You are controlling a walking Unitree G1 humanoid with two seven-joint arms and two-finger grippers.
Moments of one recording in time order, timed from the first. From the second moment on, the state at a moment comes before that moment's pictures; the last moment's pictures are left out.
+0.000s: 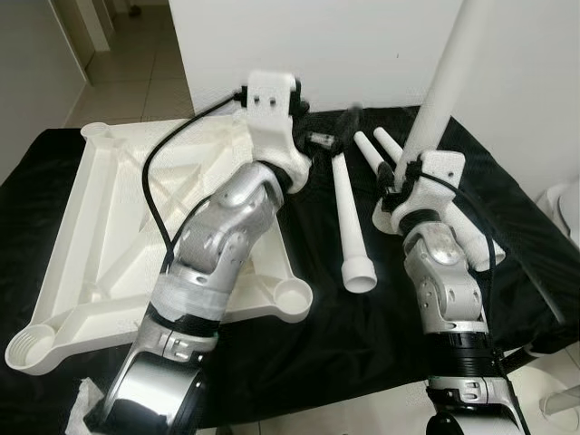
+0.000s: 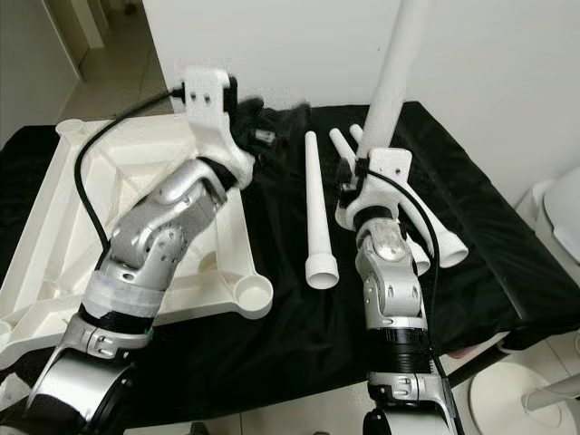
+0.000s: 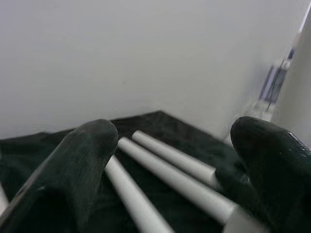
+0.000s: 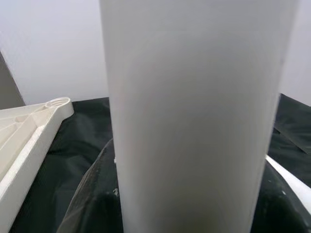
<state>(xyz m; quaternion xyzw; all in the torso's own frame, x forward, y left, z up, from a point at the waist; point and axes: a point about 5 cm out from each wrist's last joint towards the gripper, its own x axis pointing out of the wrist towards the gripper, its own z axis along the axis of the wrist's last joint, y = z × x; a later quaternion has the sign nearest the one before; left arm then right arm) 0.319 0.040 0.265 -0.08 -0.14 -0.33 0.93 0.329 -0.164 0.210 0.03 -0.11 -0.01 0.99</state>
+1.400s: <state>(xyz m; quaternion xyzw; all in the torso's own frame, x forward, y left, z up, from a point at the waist) 0.255 0.124 0.127 0.15 0.08 -0.50 0.85 0.300 -0.203 0.189 0.00 -0.08 -0.05 1.00</state>
